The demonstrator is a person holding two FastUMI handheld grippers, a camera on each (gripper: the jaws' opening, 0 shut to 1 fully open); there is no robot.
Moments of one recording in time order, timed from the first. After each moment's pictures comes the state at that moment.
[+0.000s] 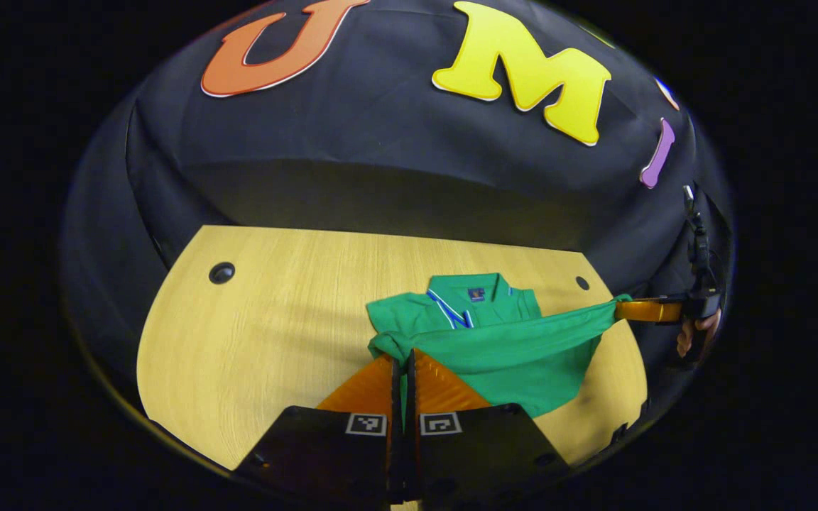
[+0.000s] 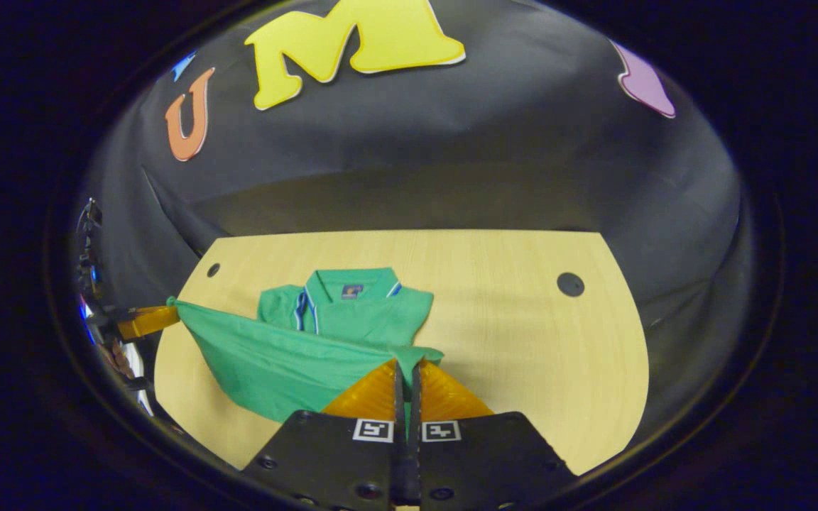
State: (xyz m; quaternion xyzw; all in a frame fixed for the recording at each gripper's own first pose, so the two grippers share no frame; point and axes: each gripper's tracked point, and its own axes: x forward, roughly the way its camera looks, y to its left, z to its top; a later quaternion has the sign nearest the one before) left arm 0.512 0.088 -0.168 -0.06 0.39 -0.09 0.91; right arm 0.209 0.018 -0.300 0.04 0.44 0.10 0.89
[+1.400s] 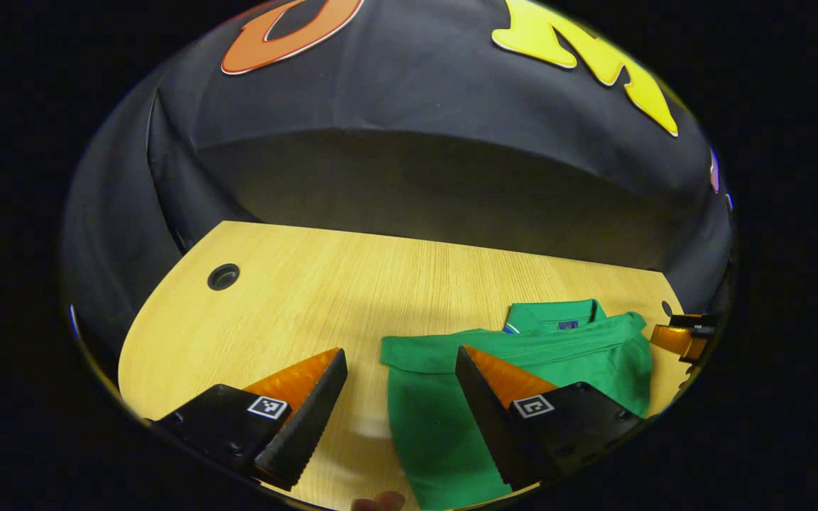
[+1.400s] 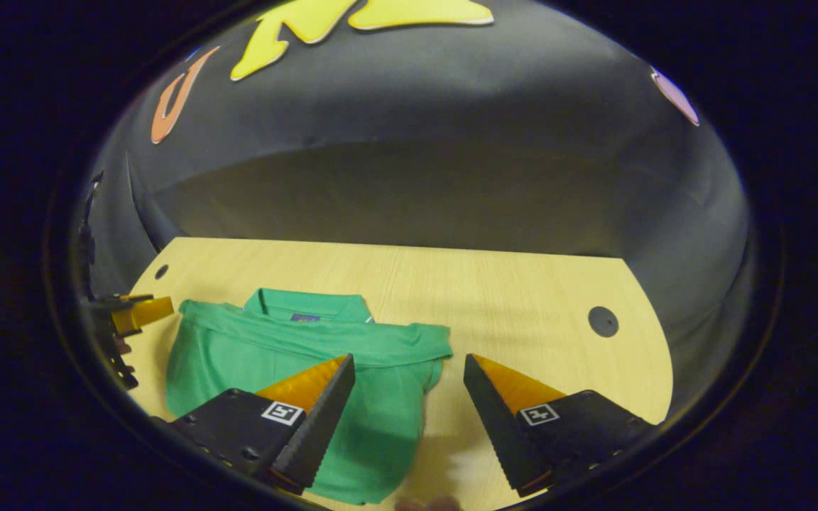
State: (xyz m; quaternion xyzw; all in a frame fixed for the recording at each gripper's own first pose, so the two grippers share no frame) left arm 0.595 0.108 -0.256 -0.05 0.37 0.03 0.93; right arm 0.282 0.037 -0.387 -0.01 0.38 0.08 0.92
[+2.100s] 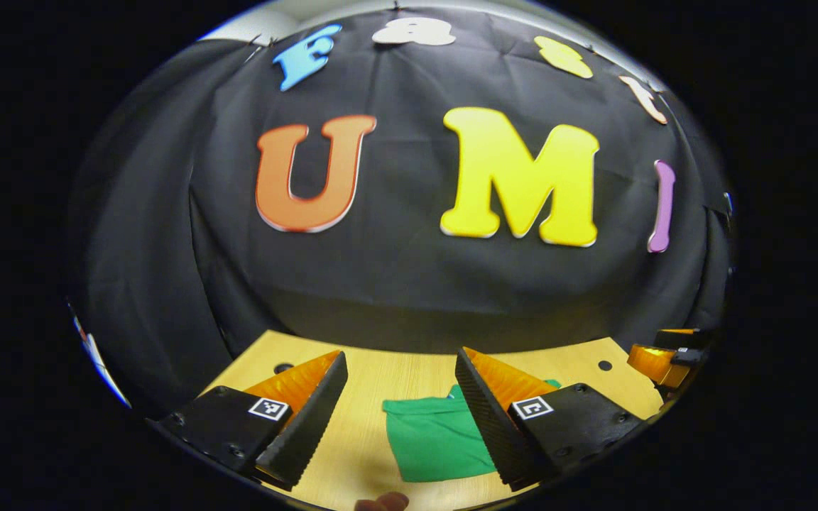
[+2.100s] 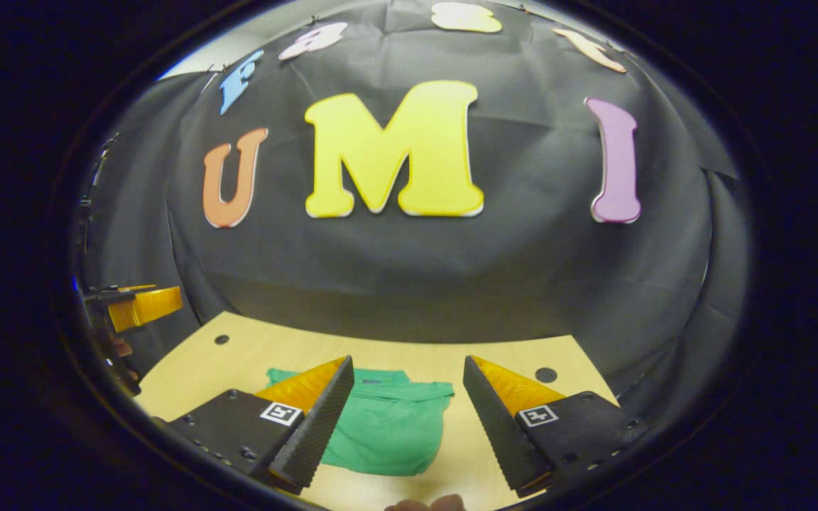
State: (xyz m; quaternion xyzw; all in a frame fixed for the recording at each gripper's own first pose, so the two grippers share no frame) left arm 0.510 0.080 0.016 -0.01 0.14 0.01 0.99; right arm 0.165 0.050 -0.145 0.03 0.18 0.07 0.98
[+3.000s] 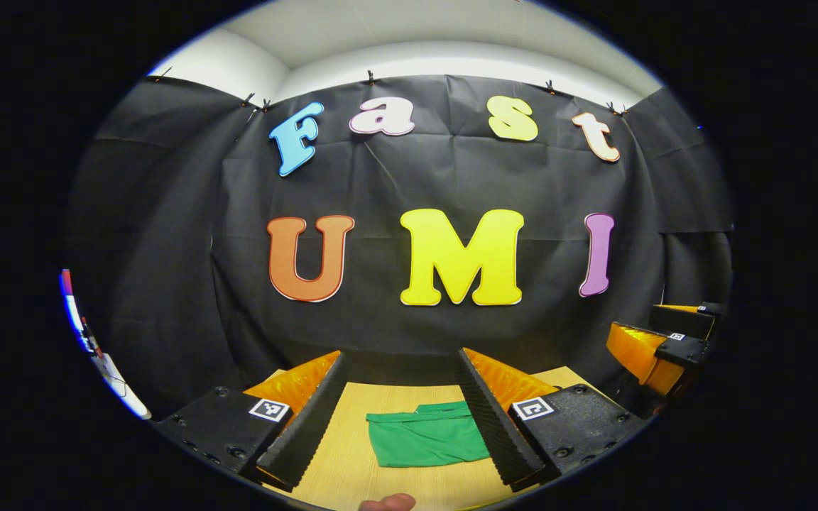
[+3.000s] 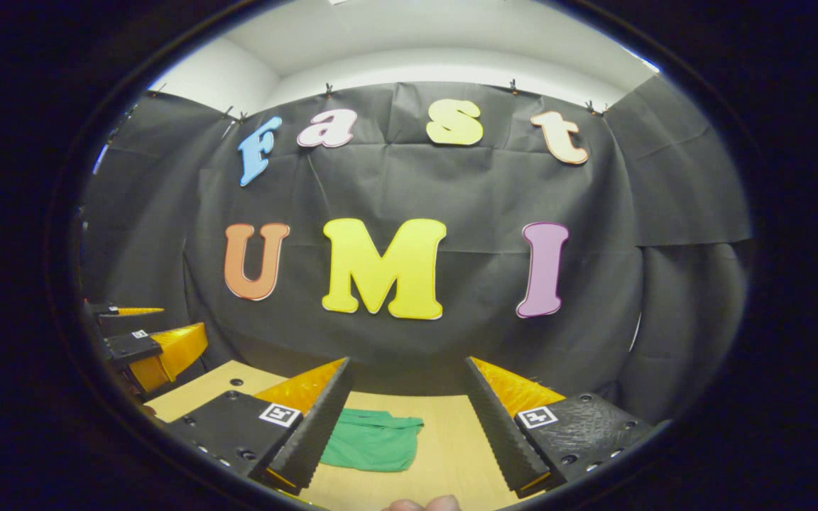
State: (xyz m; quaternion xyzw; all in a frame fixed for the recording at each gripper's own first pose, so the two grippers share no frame) left arm 0.372 0.025 0.122 -0.01 0.05 0.00 1.00; right arm 0.000 0.030 0.006 0.01 0.03 0.03 1.00
